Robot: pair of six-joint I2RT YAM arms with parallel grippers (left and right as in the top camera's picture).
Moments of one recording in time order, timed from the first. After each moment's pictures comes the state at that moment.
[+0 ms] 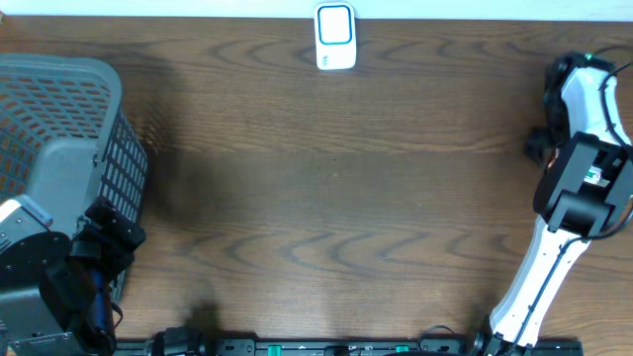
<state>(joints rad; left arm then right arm) 0.13 0.71 1.34 -1.26 -0.32 -0.51 -0.31 2.42 2.08 -1.43 0.52 0.26</state>
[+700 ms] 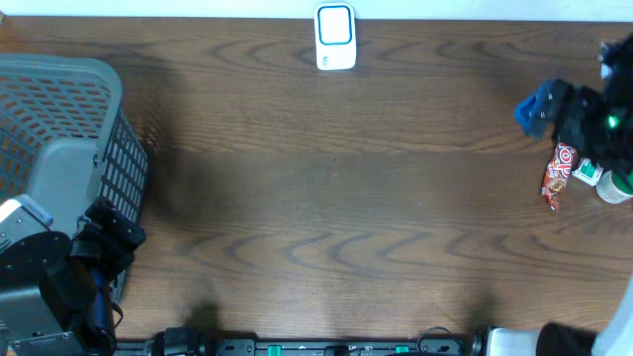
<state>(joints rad) 0.13 0.71 1.34 -1.26 -0.32 -0.51 -0.19 1.50 2.16 -1.69 -0.25 0.22</state>
